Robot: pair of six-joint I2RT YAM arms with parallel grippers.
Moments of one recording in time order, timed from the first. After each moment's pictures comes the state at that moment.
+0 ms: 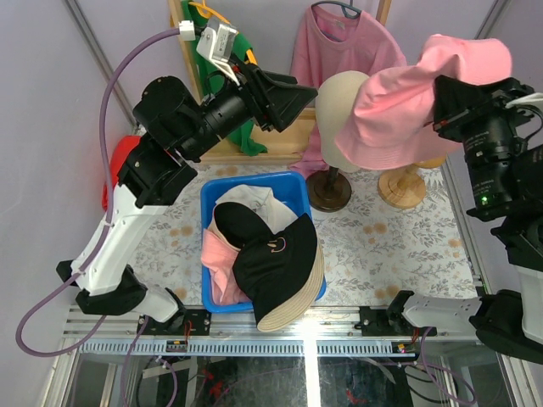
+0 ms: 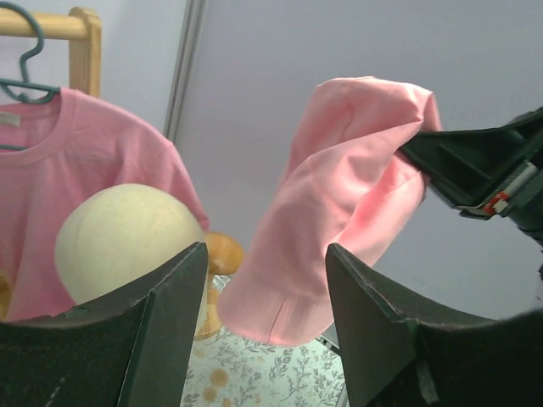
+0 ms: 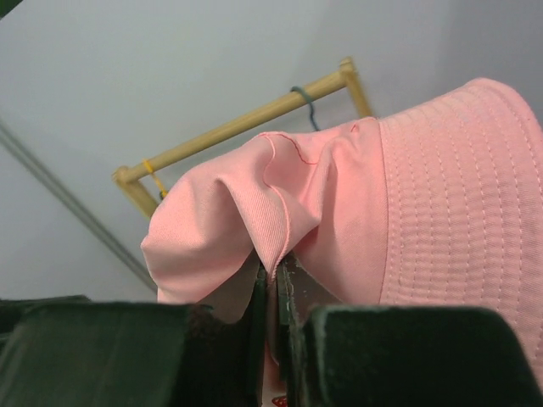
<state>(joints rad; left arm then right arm) -0.79 1.49 2.17 -0.38 0.15 -0.41 0.87 1.14 2.09 -0.60 0.76 0.25</state>
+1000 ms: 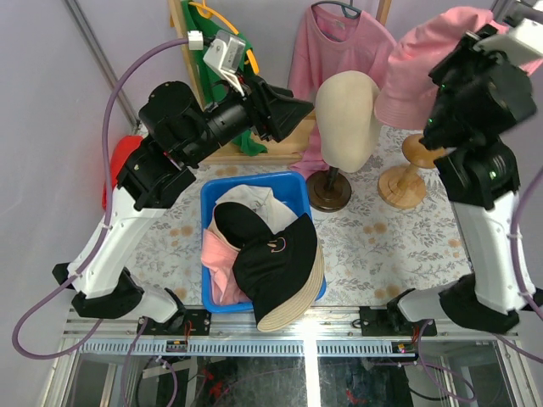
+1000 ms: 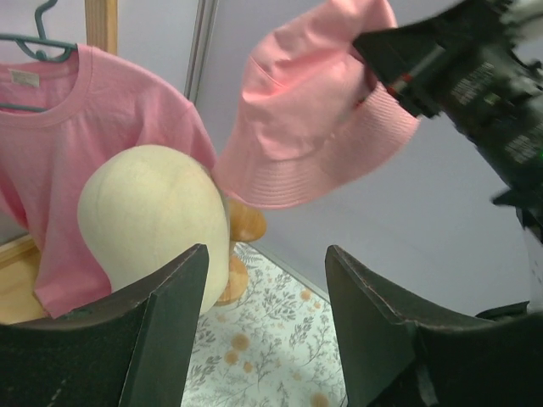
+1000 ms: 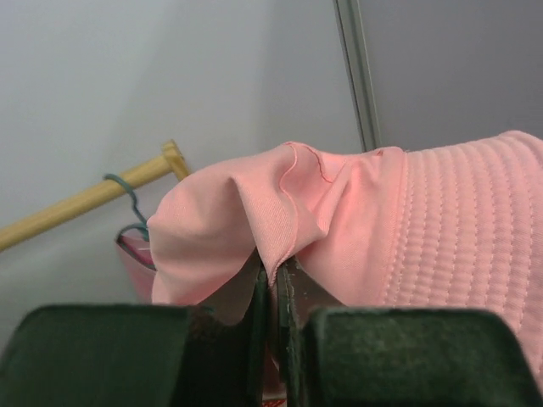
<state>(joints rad) -0.79 1.45 2.09 -0.43 0.13 -0.37 0.60 1.34 2.12 -0.29 1.00 -0.08</state>
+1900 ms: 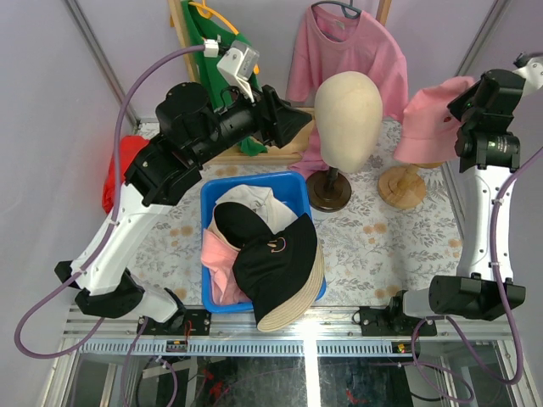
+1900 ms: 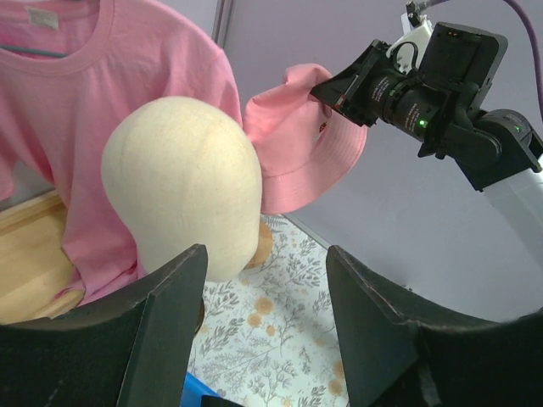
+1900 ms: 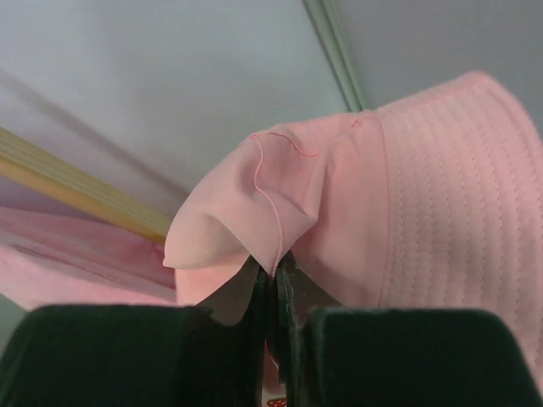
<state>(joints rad) -0.77 1.46 2.05 -0.52 0.13 -0.33 -0.17 1.39 1.77 -0.57 0.27 0.51</state>
